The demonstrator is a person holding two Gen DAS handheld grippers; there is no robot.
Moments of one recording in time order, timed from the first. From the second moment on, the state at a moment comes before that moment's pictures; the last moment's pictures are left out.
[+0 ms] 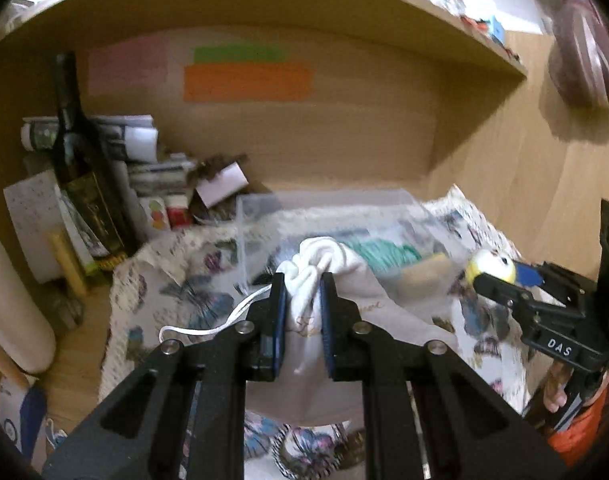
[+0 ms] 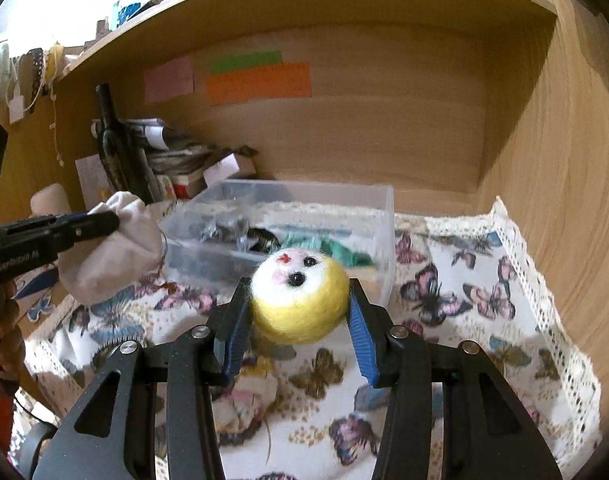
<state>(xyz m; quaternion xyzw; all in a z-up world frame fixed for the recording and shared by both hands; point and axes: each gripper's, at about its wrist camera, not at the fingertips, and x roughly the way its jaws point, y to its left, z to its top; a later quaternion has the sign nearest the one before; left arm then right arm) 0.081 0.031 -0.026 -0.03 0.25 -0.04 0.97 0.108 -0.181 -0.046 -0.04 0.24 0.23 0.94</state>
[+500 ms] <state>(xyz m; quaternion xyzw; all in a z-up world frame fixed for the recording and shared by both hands) 0.138 0.031 0.001 -0.03 0.22 0.00 0.97 0.150 -0.171 -0.005 -0.06 0.20 0.22 0.95</state>
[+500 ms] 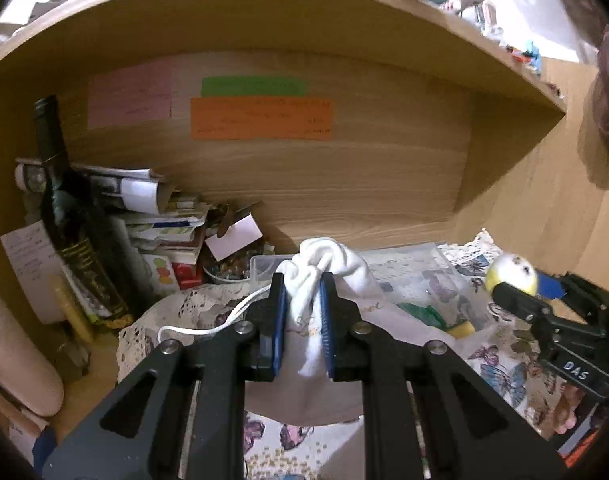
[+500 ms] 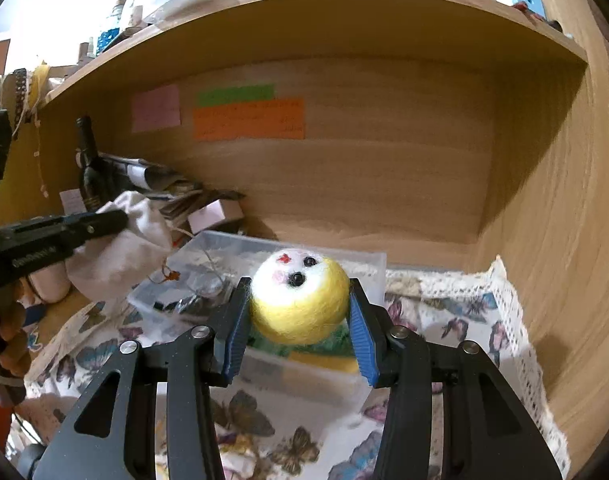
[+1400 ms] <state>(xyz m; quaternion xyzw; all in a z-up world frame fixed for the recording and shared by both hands) 0.222 -0.001 -0.073 0.01 0.33 0.00 0.94 0.227 -0.118 -0.063 -0.11 0.32 0.21 0.92</state>
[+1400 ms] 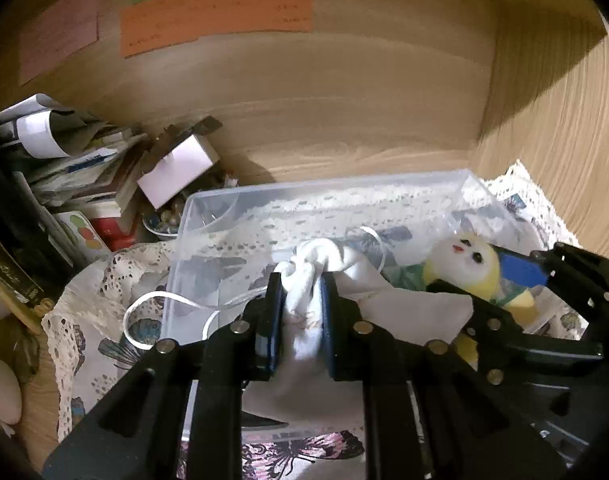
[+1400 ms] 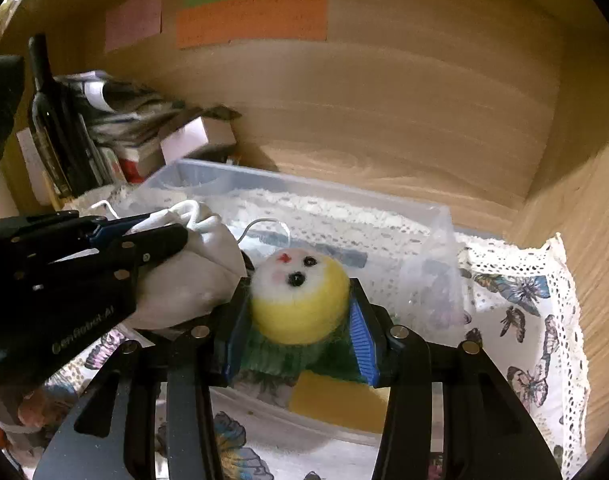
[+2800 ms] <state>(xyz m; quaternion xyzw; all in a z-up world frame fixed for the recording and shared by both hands) 0.079 0.038 -0.074 0.03 0.33 -0.01 0.94 0.116 -0.137 -0.073 -0.13 0.29 0.25 0.92</state>
